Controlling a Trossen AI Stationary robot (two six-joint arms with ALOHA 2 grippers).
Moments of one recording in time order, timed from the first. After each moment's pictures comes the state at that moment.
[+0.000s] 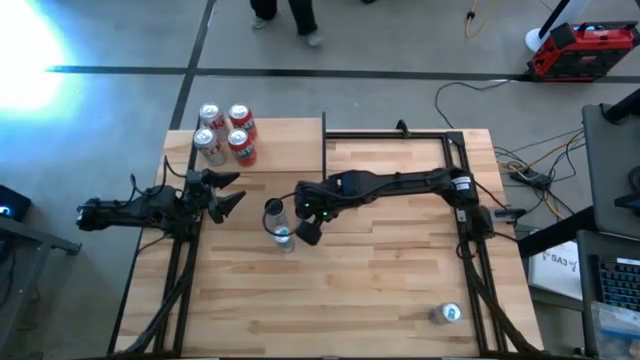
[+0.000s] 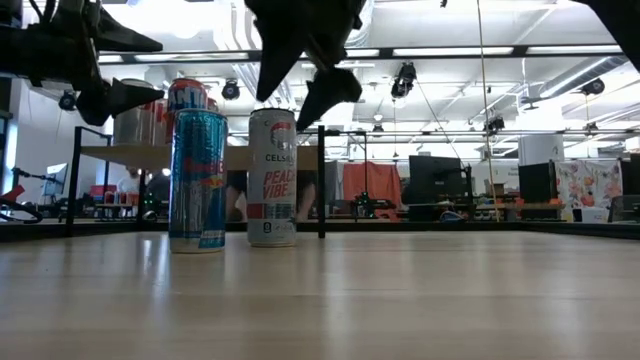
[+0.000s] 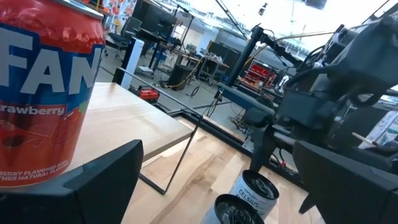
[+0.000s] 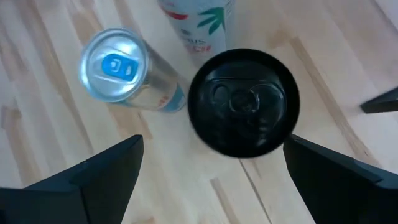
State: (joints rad) left arm -0.06 0.02 0.17 -0.07 -0.49 -0.40; right arm 0.01 2.08 1.97 -0.94 0.00 0.49
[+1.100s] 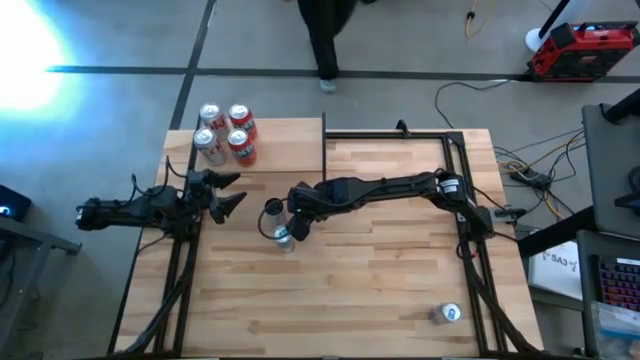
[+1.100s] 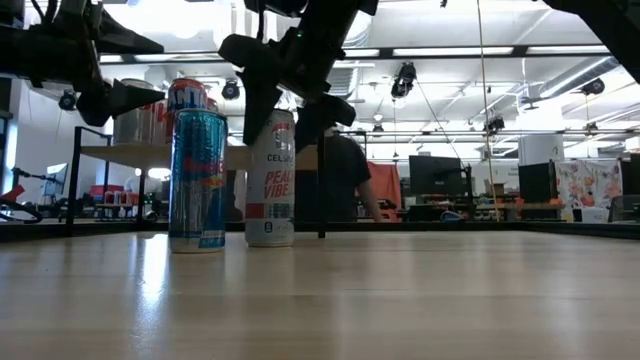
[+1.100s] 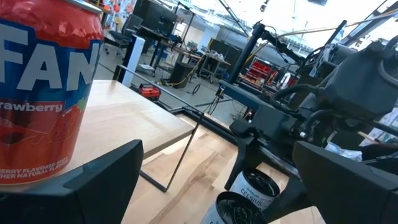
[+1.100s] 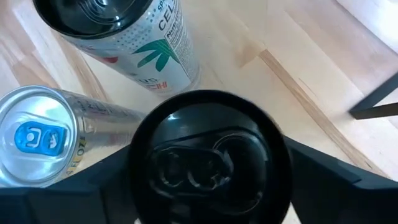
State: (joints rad) left arm -0.06 0.04 0.17 -0.07 -0.49 -0.40; right arm 0.01 2.17 1.97 -0.85 0.16 0.64
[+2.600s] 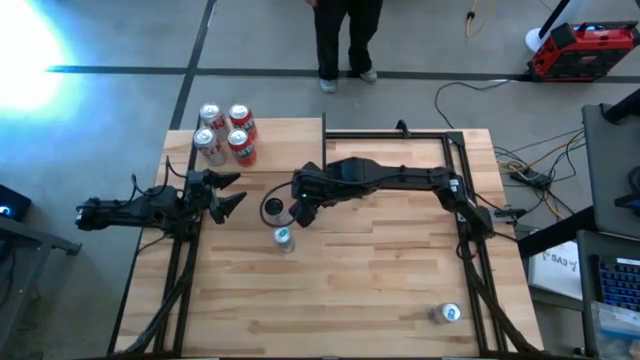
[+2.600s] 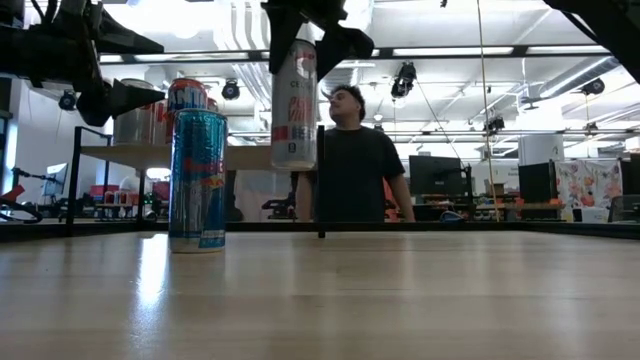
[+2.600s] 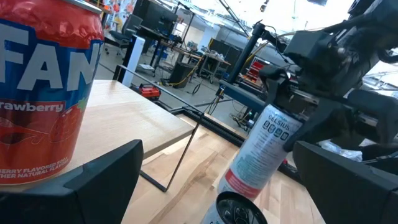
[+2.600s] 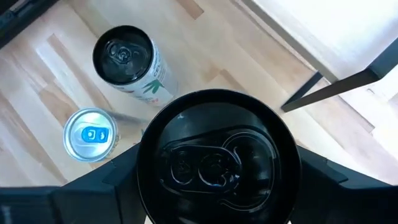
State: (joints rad) left arm -0.06 0.04 0.17 -0.07 -0.49 -0.40; right arm 0.01 2.16 2.35 -1.27 0.24 0.69
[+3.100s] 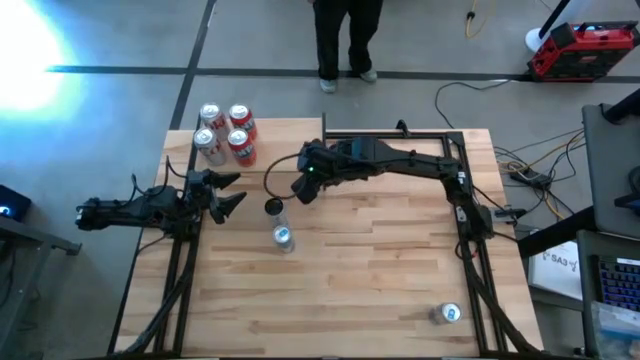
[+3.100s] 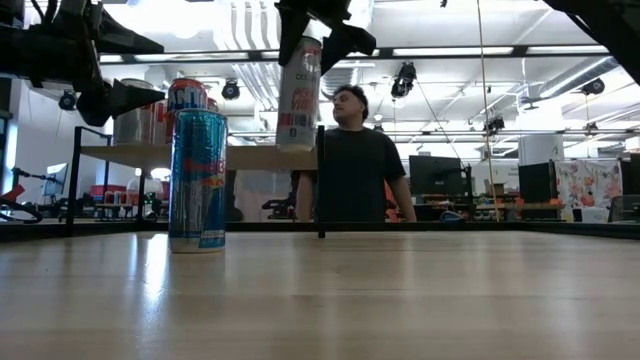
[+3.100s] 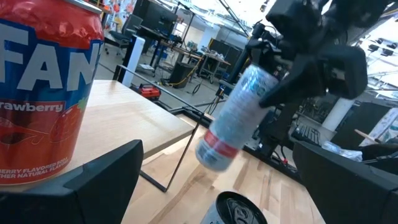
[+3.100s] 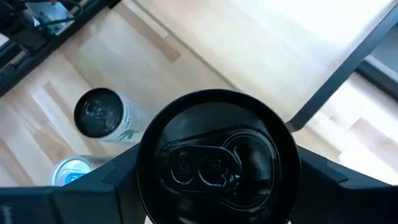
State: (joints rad) left arm -0.06 0.04 0.17 -0.07 -0.49 -0.40; right arm -0.08 2.11 2.36 -1.23 0.27 0.64
